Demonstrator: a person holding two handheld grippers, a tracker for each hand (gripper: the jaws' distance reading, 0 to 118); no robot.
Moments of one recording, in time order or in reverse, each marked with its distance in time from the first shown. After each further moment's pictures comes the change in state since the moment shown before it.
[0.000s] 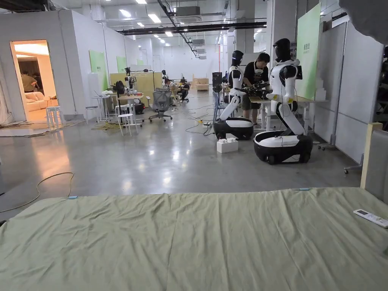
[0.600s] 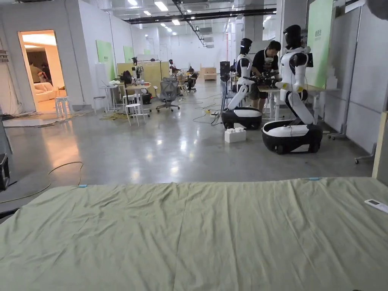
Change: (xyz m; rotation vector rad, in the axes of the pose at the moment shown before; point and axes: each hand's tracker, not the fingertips) left arm -0.015 -0.006 0.004 0.023 0.067 0.057; right arm 0.001 -0.010 0.002 0.018 0.069 -0.029
